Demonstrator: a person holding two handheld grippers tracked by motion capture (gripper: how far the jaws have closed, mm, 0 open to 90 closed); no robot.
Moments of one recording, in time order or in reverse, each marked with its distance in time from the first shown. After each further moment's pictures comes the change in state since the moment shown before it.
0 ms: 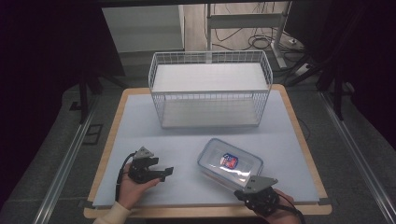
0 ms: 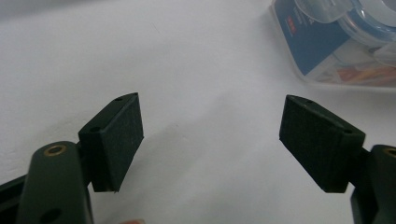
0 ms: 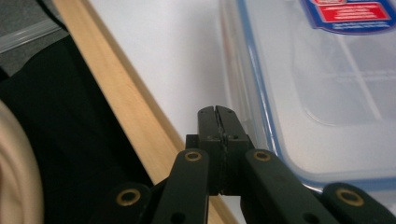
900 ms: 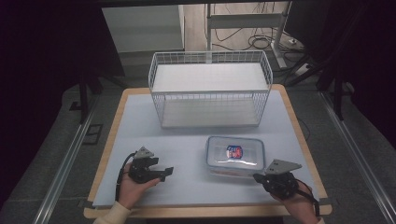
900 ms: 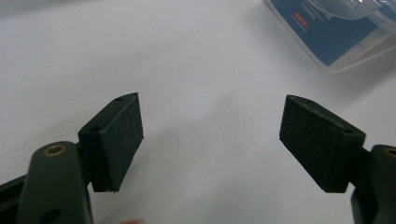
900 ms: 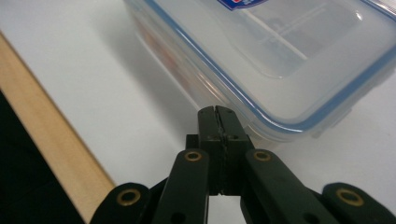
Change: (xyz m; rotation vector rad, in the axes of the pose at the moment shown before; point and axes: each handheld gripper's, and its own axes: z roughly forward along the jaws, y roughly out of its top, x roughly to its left) left arm 0.001 0.000 0.002 0.009 0.003 0.006; right arm -0.061 -0.019 -0.017 -0.044 -0.117 0.122
